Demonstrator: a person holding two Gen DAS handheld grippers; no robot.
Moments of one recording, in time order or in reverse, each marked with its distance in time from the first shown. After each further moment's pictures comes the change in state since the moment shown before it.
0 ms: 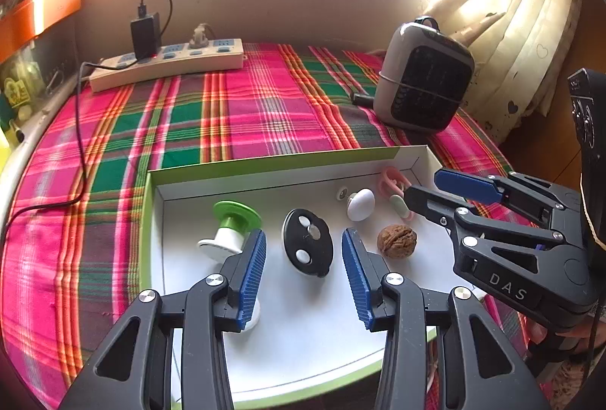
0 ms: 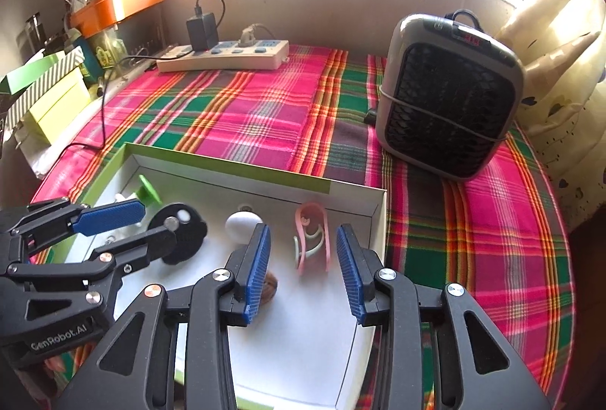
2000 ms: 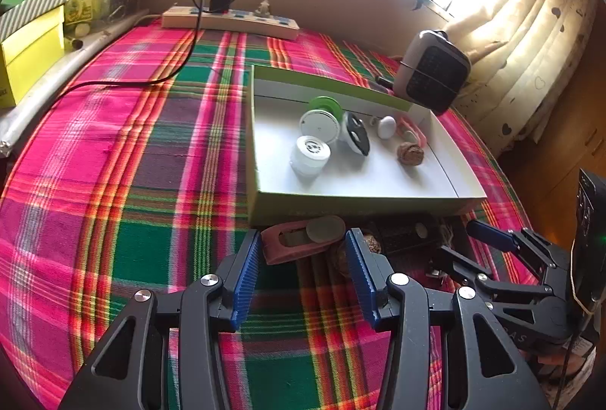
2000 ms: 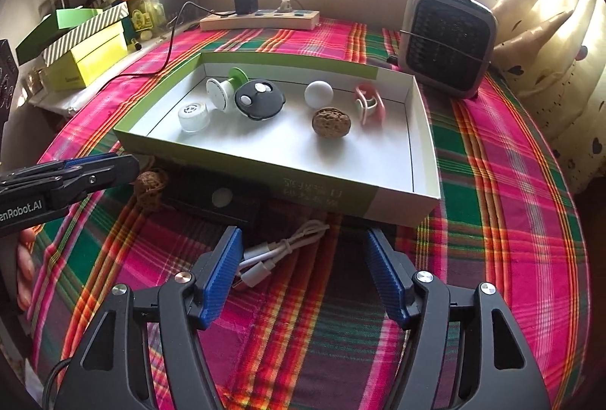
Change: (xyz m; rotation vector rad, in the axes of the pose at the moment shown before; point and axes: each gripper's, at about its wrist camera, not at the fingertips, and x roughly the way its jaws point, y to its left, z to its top) left arm -0.062 0.045 -0.094 -0.161 -0.025 -0.044; right arm -0.046 0.054 -0.103 -0.020 0.018 -0.008
